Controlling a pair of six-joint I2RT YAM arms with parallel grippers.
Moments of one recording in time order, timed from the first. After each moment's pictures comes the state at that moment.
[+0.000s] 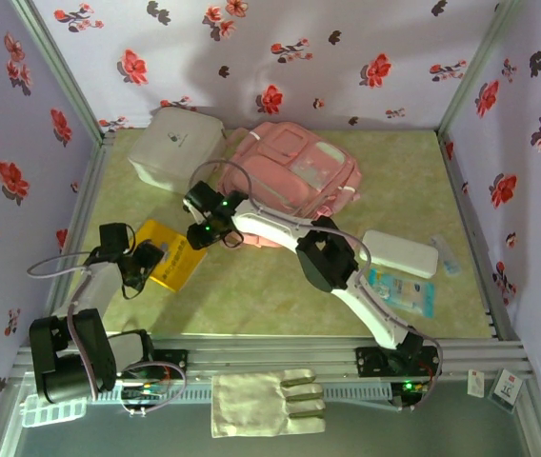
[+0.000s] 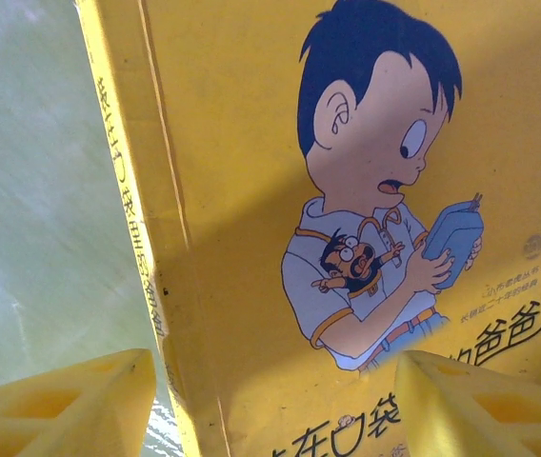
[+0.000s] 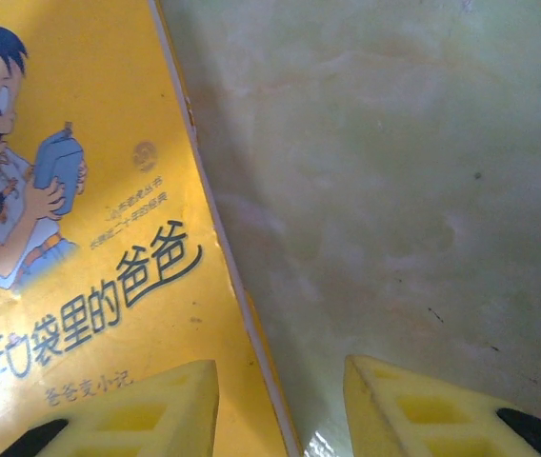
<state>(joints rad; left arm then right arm) 0.15 1.16 0.51 -0.47 0.17 -0.81 0.97 2.50 2.19 -0.76 -0.20 0.33</state>
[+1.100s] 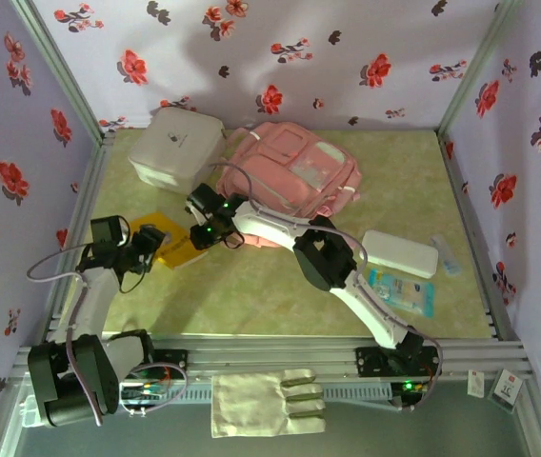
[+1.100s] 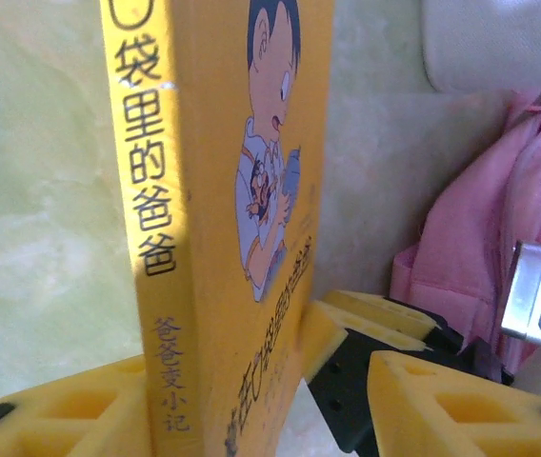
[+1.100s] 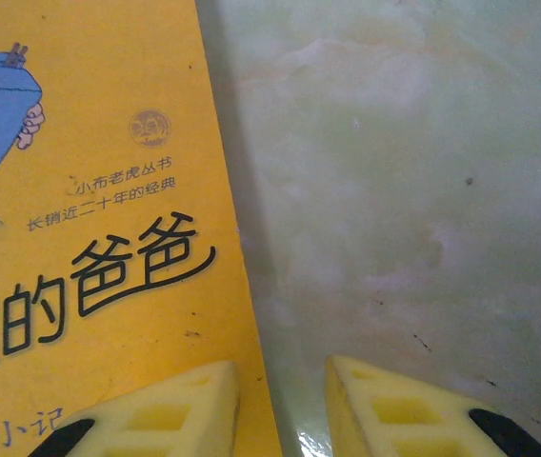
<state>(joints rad) 0.13 1.04 0.56 -0.41 0.38 -0.95 0.97 2.52 2.17 -0.71 -0.21 0.33</state>
